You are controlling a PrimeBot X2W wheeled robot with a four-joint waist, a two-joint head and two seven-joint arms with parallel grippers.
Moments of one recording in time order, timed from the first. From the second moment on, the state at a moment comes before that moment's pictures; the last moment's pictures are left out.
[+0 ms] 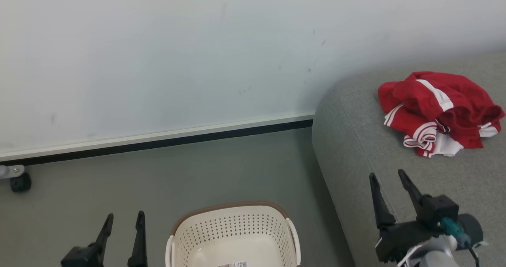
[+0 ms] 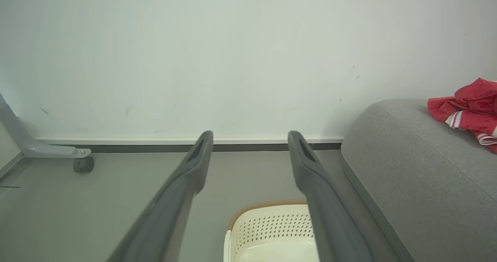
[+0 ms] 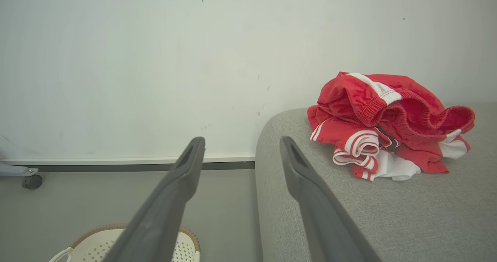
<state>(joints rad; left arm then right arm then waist) -0.01 0.25 -0.26 0.24 -0.52 0.12 -0.25 -0.25 -0.15 0.25 0.45 0.24 -0.01 -0.25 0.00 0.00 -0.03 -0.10</state>
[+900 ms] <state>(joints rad) 0.13 0.18 -0.13 0.12 -0.40 0.12 -0.25 0.00 -0.15 0.20 0.10 0.23 -0.07 -0.25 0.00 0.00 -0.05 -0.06</state>
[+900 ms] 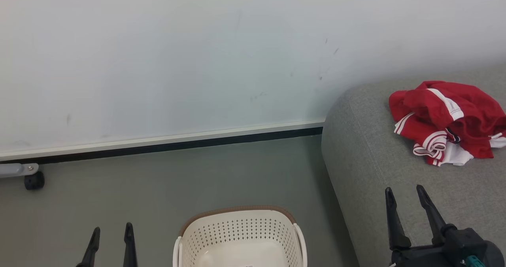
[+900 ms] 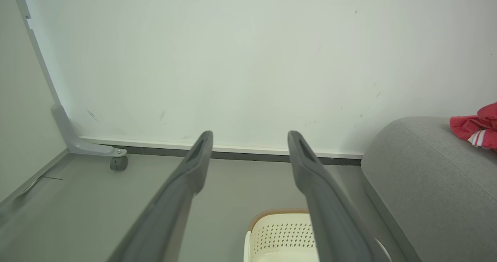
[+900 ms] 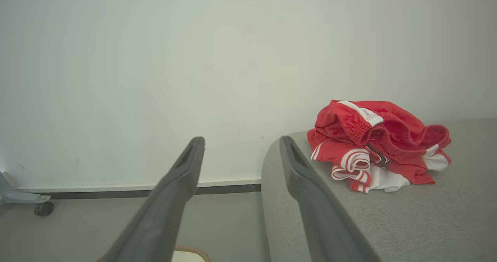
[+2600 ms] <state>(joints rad) 0.13 0.13 -0.08 0.18 -0.56 0.08 -0.18 0.04 -0.13 0.12 0.14 0.44 -0.06 -0.18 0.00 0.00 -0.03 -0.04</state>
